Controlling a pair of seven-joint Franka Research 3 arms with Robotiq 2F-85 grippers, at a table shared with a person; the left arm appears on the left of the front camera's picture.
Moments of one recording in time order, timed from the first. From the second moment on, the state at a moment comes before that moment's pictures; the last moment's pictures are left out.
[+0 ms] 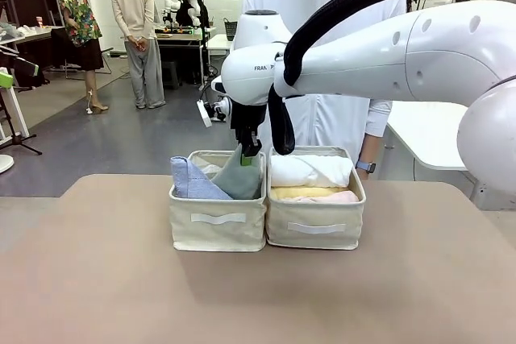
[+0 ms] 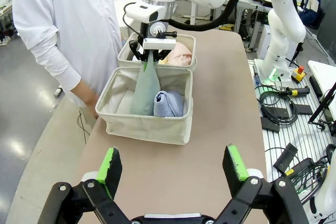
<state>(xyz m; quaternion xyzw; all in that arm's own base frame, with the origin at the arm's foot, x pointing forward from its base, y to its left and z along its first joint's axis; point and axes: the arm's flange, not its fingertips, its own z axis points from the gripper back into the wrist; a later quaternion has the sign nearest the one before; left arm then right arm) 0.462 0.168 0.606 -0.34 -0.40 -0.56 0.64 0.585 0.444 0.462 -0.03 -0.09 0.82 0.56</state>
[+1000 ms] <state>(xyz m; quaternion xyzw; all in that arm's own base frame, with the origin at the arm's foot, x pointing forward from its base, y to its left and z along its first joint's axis) 0.462 0.168 0.606 -0.34 -0.40 -0.56 0.64 0.587 0.444 0.428 0.00 -0.04 0.83 0.55</state>
